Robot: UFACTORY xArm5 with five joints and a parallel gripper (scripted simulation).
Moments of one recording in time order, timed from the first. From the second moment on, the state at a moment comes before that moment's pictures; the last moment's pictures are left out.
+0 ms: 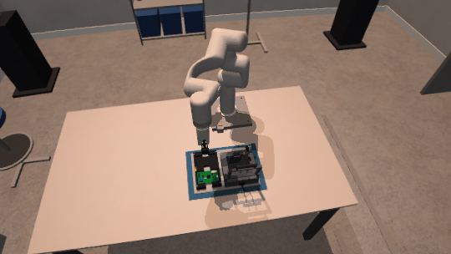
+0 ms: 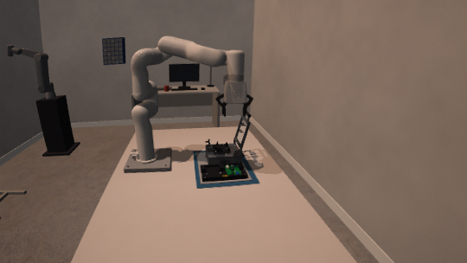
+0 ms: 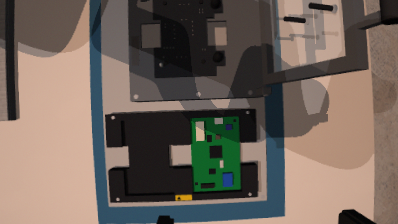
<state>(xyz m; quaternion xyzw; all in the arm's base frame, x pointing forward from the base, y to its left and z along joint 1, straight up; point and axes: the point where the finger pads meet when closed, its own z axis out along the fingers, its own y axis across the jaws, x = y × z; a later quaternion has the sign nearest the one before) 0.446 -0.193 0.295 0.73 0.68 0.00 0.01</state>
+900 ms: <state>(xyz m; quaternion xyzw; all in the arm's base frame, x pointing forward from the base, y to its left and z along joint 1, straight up) 0.448 -0.193 0.295 0.72 0.69 0.00 0.00</state>
